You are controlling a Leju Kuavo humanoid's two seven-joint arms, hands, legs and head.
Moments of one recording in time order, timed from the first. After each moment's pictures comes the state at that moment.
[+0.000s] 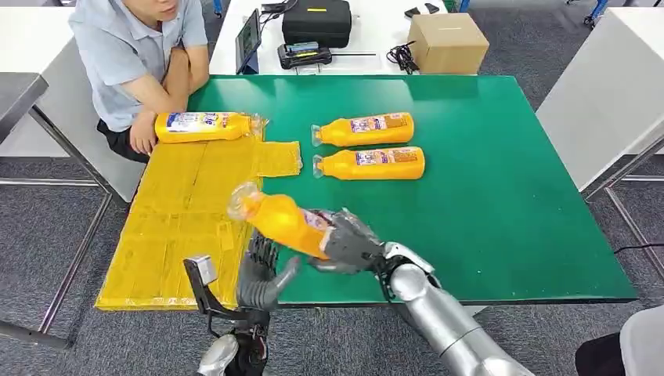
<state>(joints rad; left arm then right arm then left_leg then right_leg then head) -0.07 -0.30 -0.40 -1.19 0.47 0.26 -0.45 -0.42 0.00 0.61 -1.05 0.29 0.21 -0.41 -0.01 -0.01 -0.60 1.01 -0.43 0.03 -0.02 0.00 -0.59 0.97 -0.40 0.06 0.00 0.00</state>
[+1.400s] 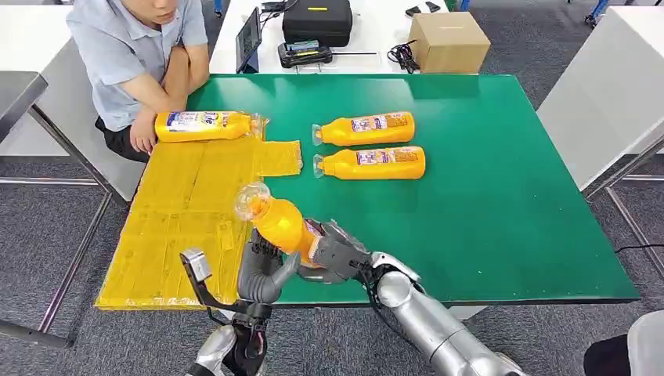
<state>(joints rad) -0.11 -0.27 -0.44 -1.17 0.53 0.05 -0.43 -0.44 0.03 0.69 -0.97 0.22 0.23 -0.44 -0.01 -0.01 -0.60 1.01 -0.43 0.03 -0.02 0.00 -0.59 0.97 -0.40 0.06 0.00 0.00</state>
